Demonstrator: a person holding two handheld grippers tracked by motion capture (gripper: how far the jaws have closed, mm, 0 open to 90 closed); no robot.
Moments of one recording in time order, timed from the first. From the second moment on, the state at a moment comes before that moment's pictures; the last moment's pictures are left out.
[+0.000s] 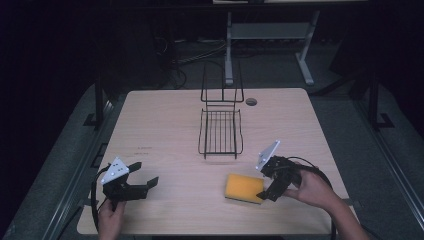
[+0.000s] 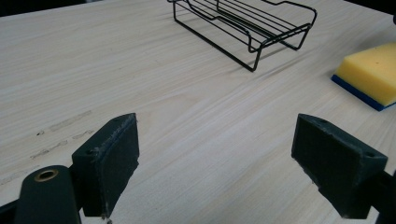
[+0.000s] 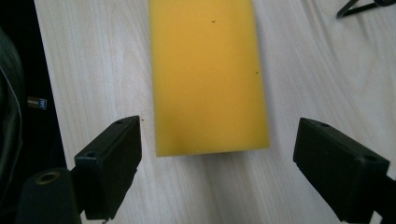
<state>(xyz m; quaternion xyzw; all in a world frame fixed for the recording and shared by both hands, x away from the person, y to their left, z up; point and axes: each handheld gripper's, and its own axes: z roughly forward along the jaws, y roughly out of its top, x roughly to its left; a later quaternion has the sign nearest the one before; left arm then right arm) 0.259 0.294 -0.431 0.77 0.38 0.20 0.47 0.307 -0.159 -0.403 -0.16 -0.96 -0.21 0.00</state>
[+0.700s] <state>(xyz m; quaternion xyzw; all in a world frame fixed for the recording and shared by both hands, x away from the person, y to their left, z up) 0.259 0.293 -0.431 0.78 0.38 0.20 0.47 0.314 -0.137 -0.415 -0.14 -0.97 -0.21 0.02</state>
